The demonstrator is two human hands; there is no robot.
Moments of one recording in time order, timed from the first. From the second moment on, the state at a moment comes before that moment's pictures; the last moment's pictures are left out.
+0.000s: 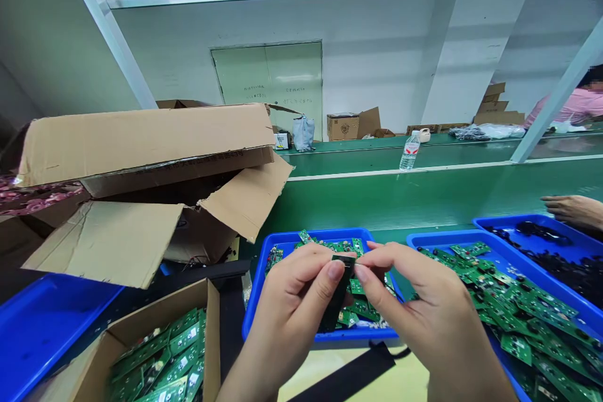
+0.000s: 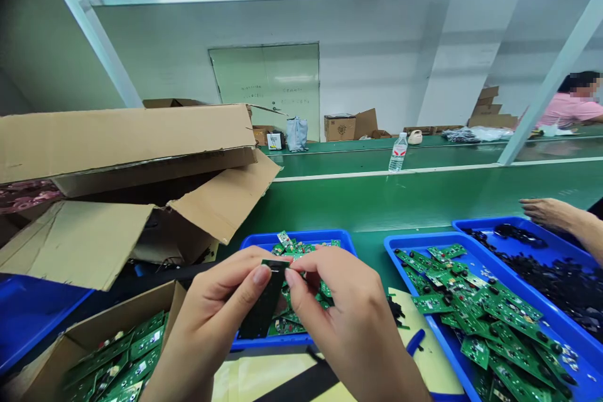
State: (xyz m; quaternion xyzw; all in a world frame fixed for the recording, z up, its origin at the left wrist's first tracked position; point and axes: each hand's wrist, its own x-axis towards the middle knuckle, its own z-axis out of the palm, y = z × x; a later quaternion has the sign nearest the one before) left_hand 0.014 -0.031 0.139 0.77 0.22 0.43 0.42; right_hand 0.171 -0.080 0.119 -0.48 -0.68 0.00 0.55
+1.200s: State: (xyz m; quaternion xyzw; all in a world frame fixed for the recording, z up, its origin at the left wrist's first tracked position) left_hand -0.003 -0.029 0.135 0.86 0.24 0.42 0.18; right_hand 0.177 -0.078 0.125 -0.40 -0.71 0.00 0.58
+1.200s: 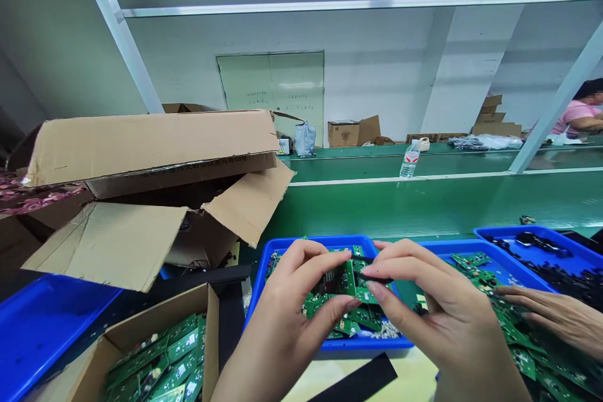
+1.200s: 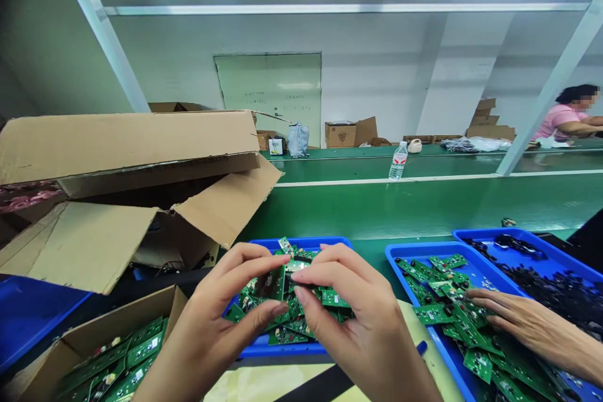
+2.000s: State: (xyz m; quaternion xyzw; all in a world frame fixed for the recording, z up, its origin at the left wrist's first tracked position) left_hand 0.000 -0.022 0.136 0.82 0.21 0.54 -0.01; right_hand 0.195 -0.090 0.130 -0.36 -0.78 -0.03 0.51
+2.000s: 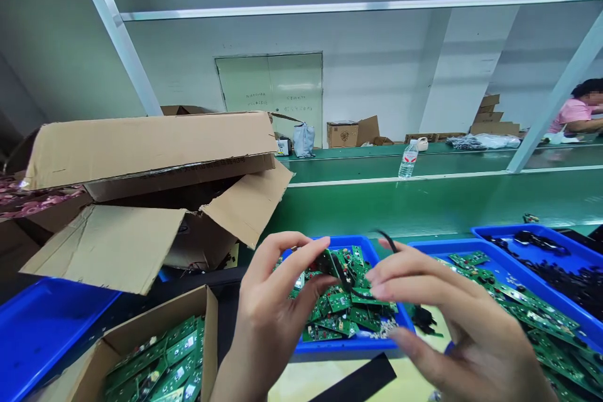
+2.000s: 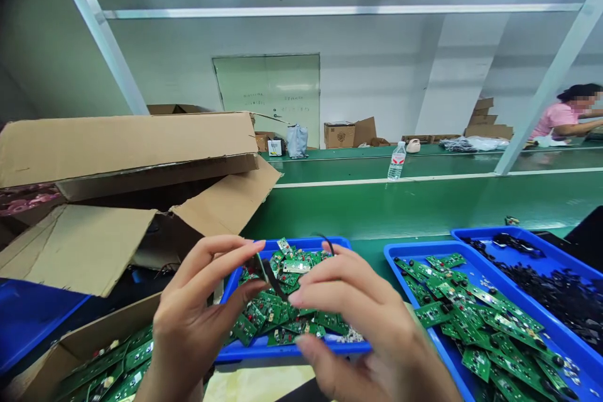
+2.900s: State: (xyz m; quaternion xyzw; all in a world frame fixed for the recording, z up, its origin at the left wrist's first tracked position) left_hand -0.004 -0.018 0.128 0.84 0.15 0.51 -0.09; right_hand 0.175 -0.081 0.122 -0.42 -0.68 0.30 0.52
